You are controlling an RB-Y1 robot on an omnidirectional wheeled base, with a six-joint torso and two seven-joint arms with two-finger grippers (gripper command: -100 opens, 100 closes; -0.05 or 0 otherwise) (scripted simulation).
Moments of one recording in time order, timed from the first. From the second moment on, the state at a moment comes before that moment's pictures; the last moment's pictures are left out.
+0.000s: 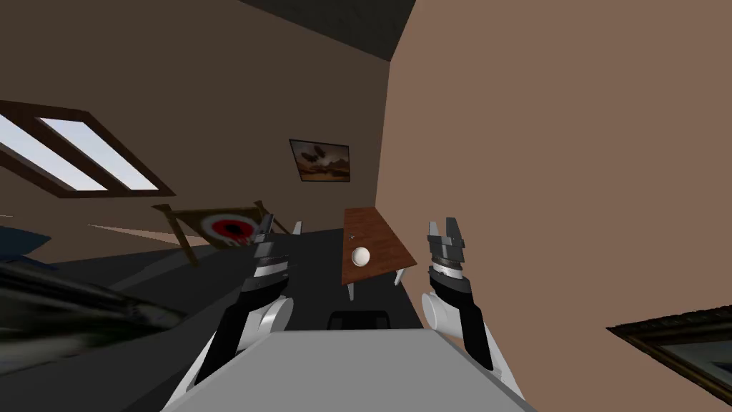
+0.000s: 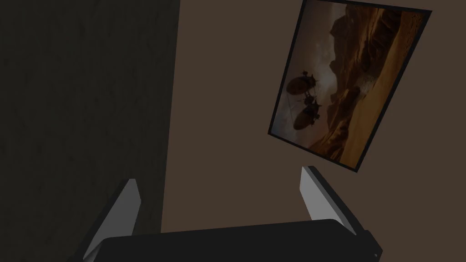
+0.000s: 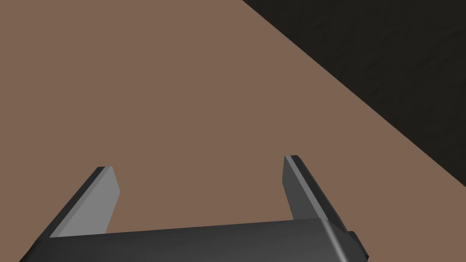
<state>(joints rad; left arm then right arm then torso) 0.54 0.02 0.00 -2.36 0.11 -0.42 0.13 0.51 0.01 -0.04 -2.34 -0.03 -0.53 0.13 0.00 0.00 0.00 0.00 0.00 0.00</state>
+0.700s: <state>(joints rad) 0.50 0.12 0.07 -2.21 0.22 -0.36 0.11 0.51 0.01 -0.04 -2.34 -0.03 -0.53 0.13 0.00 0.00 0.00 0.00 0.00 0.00</state>
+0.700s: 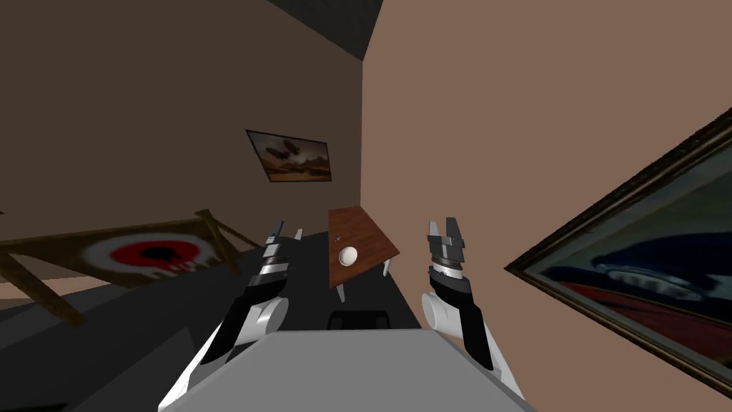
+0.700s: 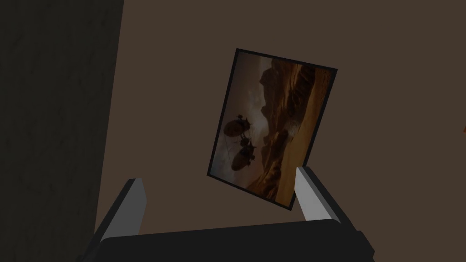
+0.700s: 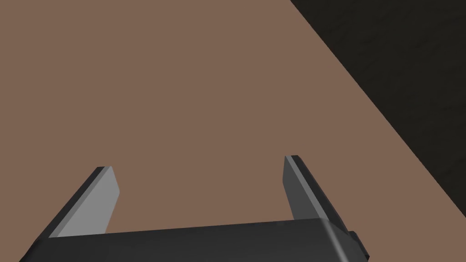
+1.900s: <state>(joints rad) 0.44 0.14 0.21 -1.87 0.48 -0.21 0.07 0.51 0.01 -0.04 -2.34 -0.03 -0.53 0.13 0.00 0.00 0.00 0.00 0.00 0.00</state>
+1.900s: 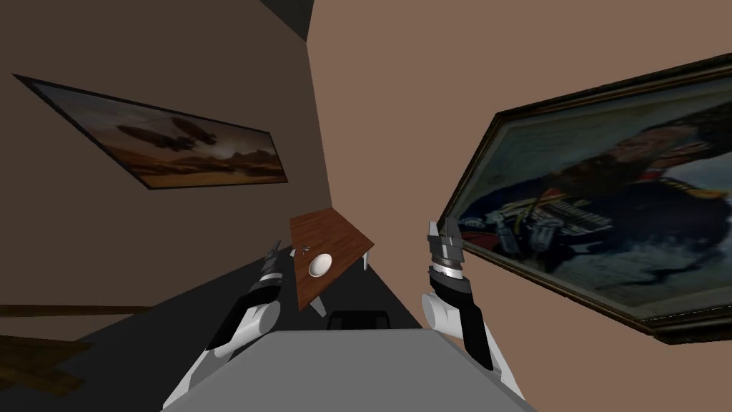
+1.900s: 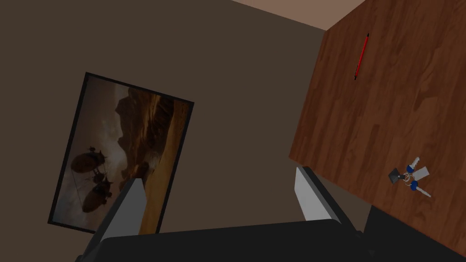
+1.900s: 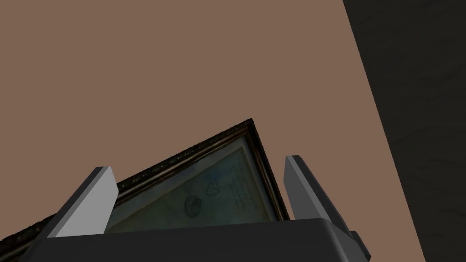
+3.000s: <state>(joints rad) 0.41 0.15 0.31 -1.59 0.69 -0.06 0.04 0.51 0.01 -0.05 -2.34 -0.03 -0.53 0.13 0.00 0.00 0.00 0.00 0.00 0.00</state>
